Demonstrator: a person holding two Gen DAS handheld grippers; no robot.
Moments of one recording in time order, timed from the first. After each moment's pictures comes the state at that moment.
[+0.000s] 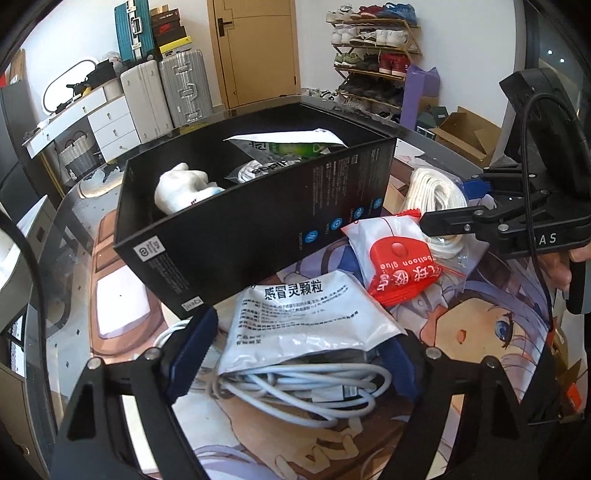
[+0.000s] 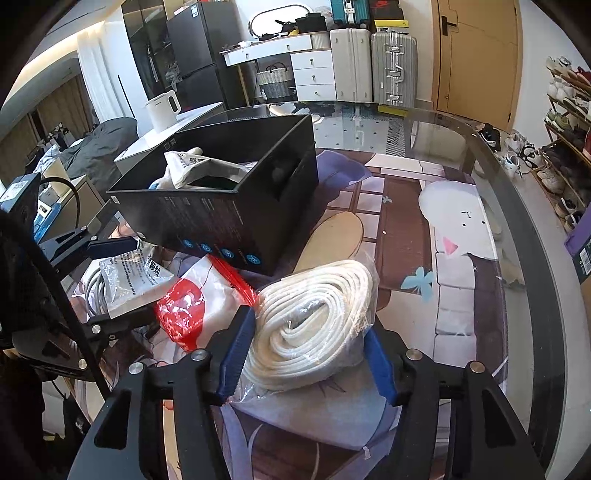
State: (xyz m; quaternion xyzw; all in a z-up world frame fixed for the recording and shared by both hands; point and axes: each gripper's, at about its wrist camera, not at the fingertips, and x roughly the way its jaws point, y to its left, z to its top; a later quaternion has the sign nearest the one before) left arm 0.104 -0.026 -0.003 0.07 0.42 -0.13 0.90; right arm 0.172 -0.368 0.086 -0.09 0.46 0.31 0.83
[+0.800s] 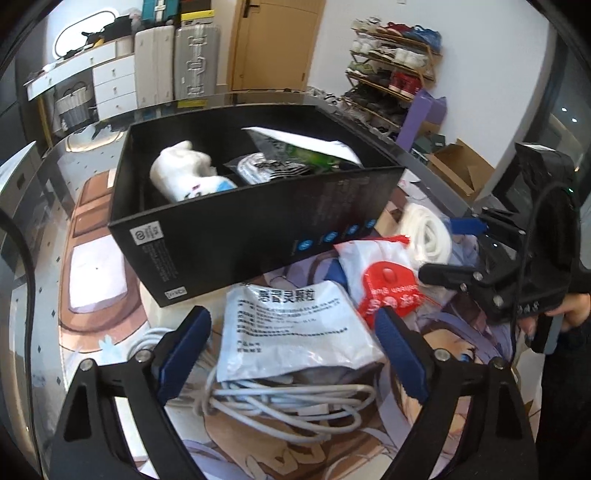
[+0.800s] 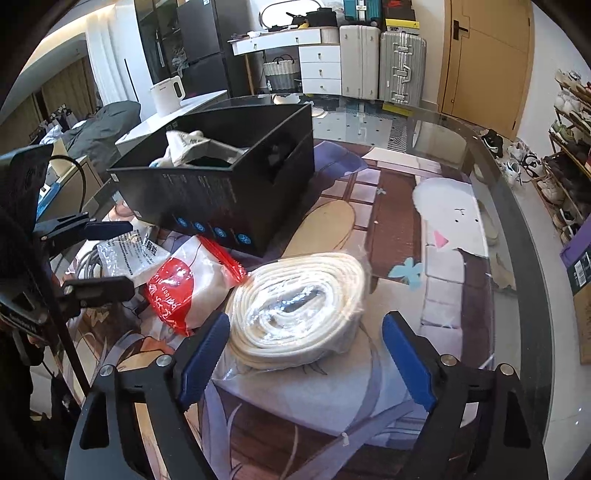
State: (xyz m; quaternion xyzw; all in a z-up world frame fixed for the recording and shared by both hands) left arm 0.112 -0.007 0.001 -0.03 0.44 -0.14 0.89; right arm 0.165 -0.369 0.083 -0.13 0.46 0.31 0.82
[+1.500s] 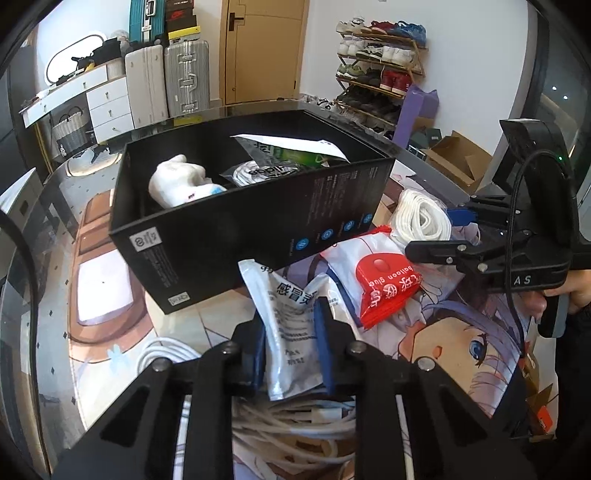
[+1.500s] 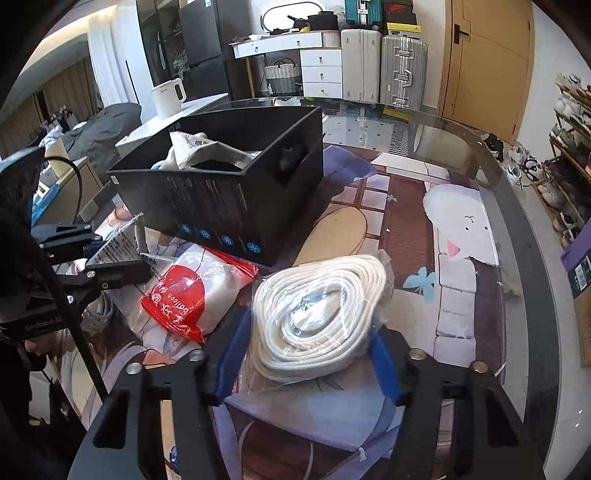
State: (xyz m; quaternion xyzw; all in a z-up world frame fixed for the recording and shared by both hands) left arm 0.101 -0.012 0.001 0.01 0.42 -0.15 0.90; right arm 0.170 -0.365 0.082 -0.12 0.45 0.31 0.83
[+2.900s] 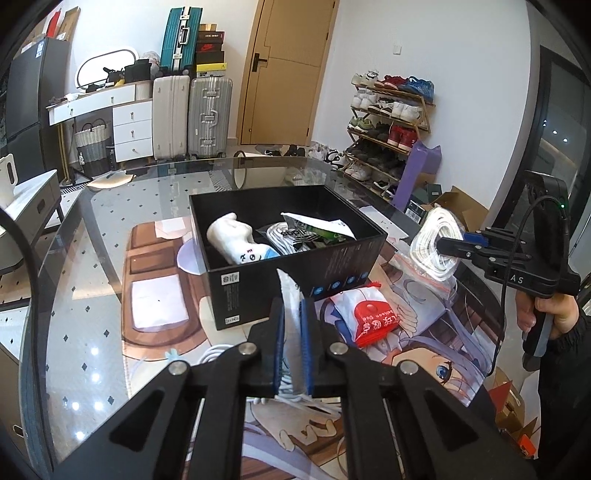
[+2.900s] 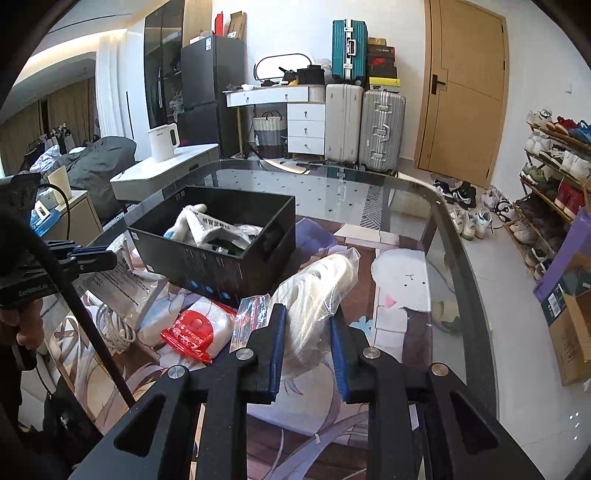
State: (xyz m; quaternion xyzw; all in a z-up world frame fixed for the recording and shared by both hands) left arm 0.060 0.031 0.051 -0.05 0.33 -0.14 0.93; right arm 0.133 -0.401 0.154 -0.12 0.34 0.29 0.89
